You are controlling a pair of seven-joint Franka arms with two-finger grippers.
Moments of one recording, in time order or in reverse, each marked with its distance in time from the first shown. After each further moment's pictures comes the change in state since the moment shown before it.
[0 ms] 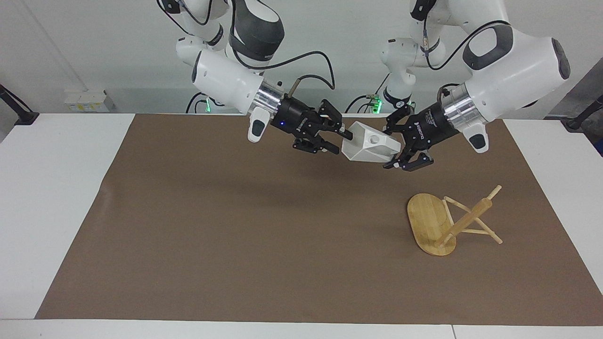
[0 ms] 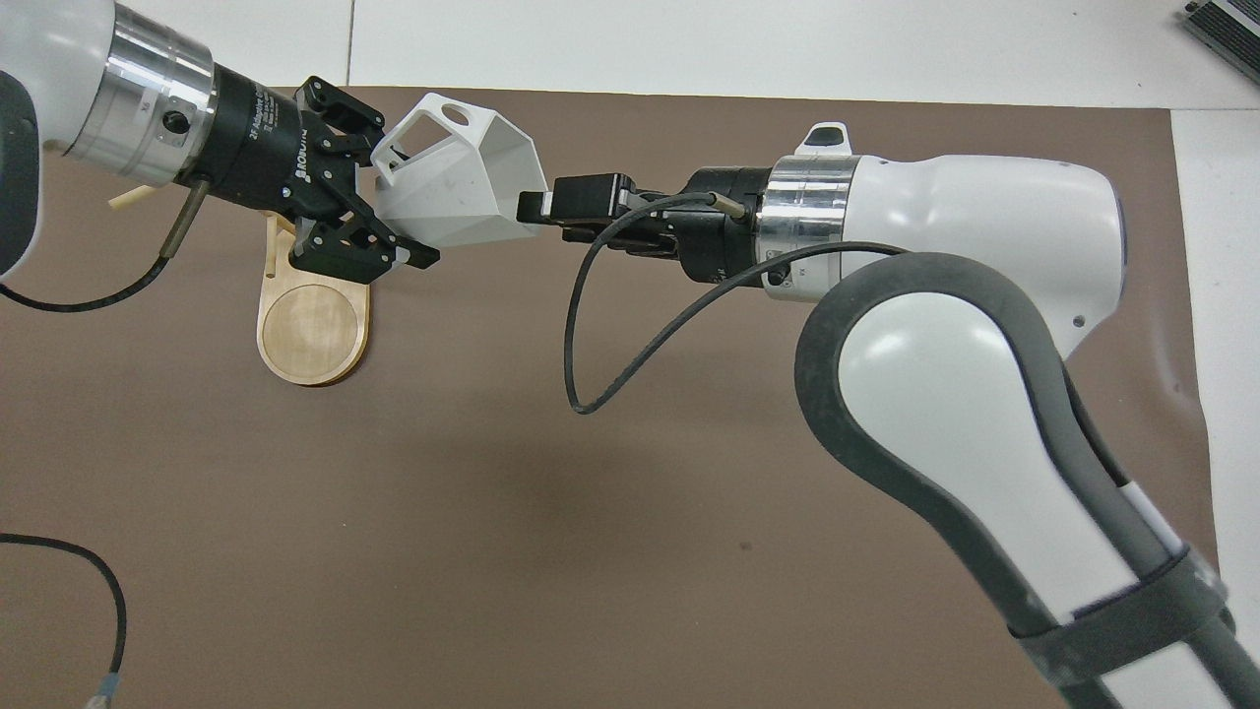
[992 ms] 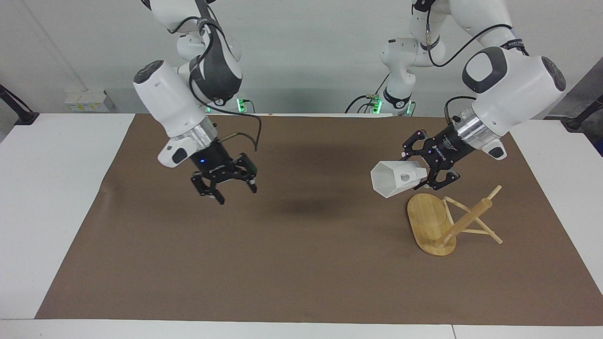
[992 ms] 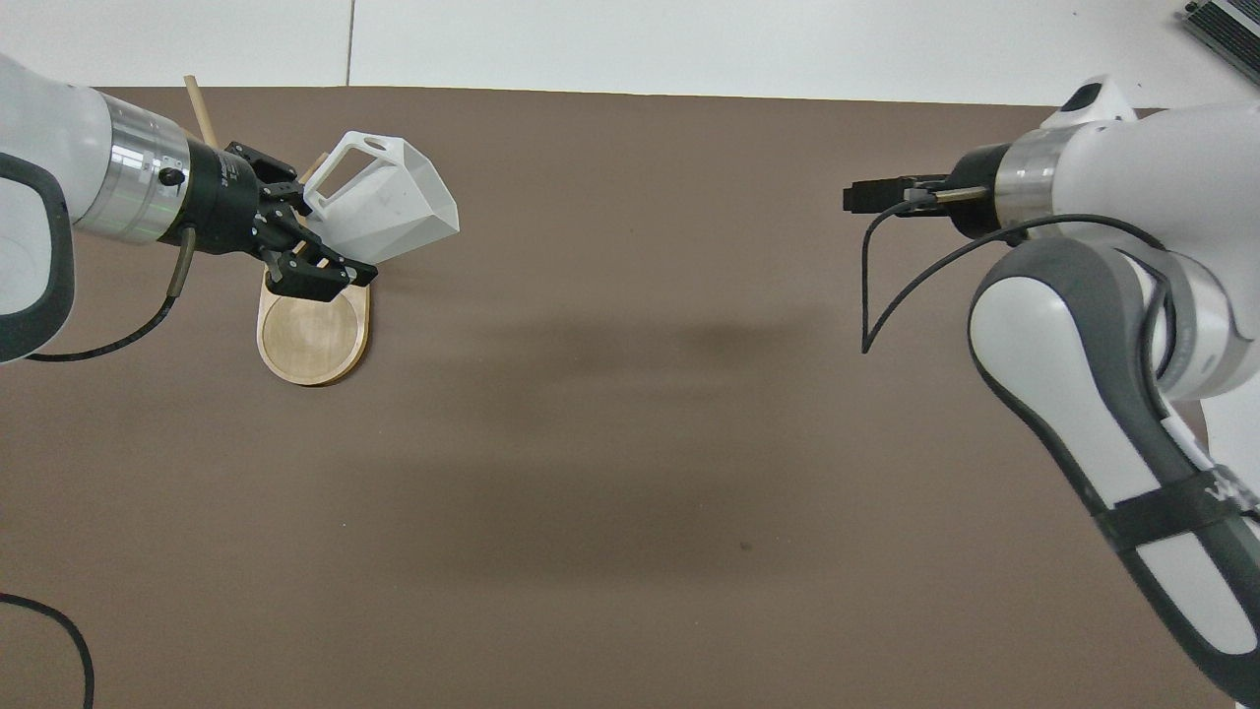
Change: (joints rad) left arm 0.025 -0.141 0.043 -0.354 0.196 0.223 -0.237; right arm -0.371 -0.002 -0.019 -0.105 -0.945 -0.073 0.007
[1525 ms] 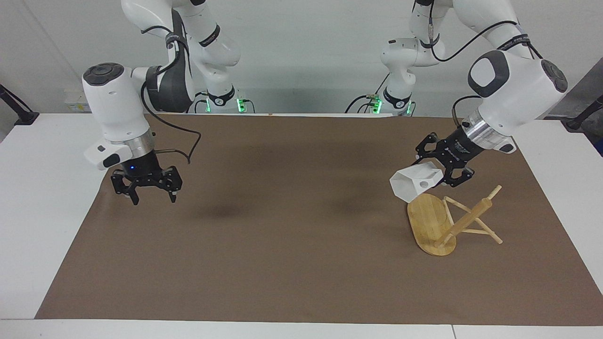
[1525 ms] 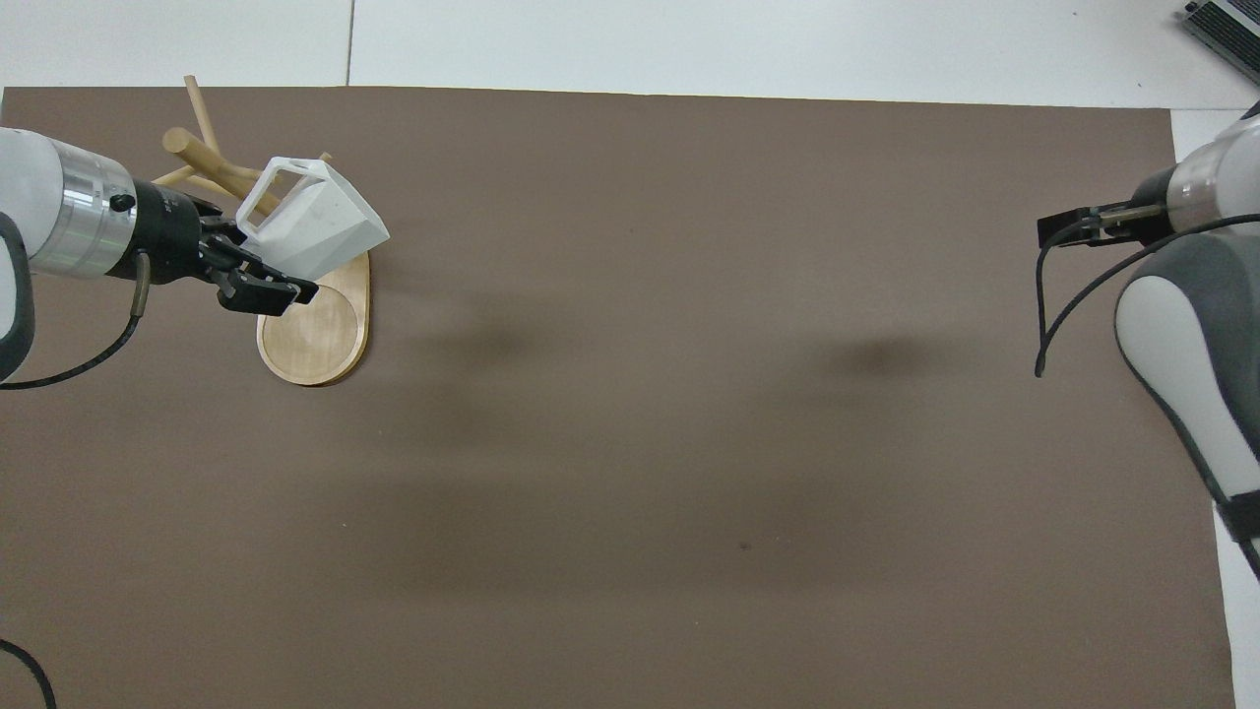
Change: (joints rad) left arm 0.061 -0.047 0.007 -0.114 0.096 0.101 -0.198; right arm -0.101 -0.034 -0.039 0.106 -0.295 -0.327 0.004
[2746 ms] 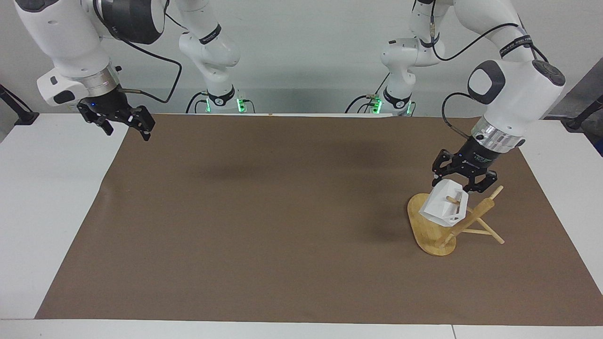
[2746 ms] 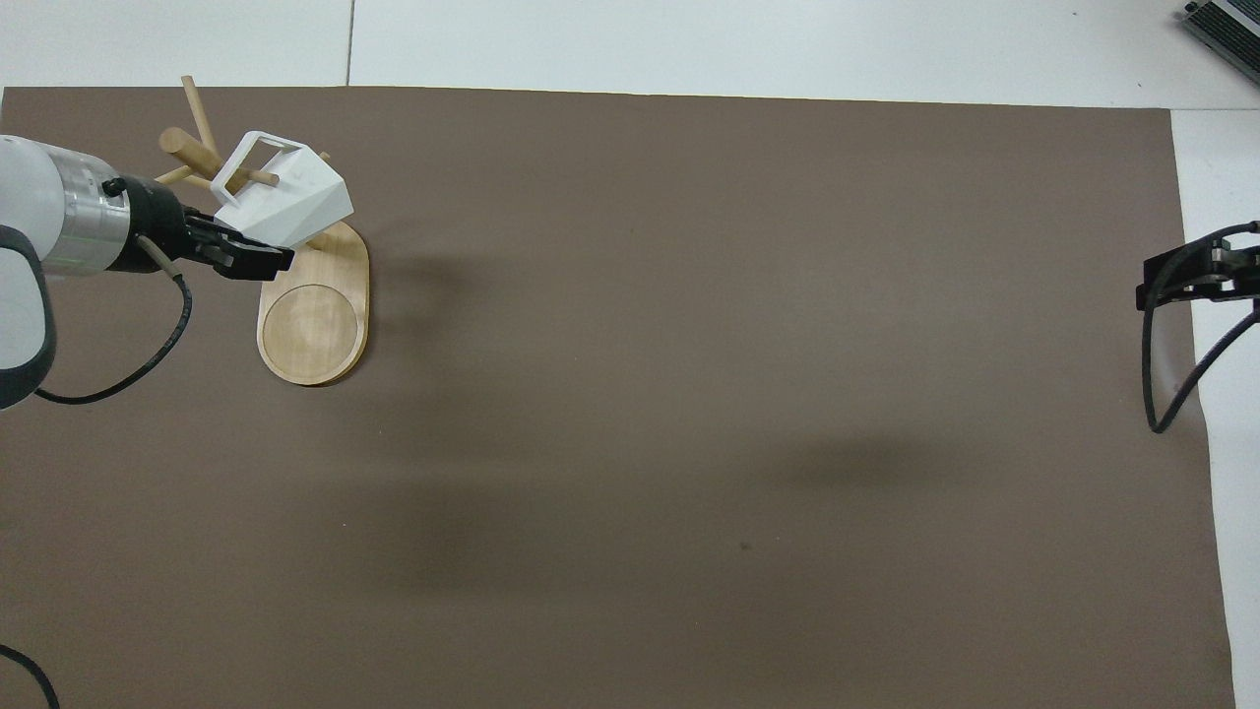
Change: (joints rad) left arm 0.011 -0.013 -0.003 -0.053 0.093 0.142 -0.220; right arm -0.032 -0.090 0.000 0.120 0.070 -0.380 0.118
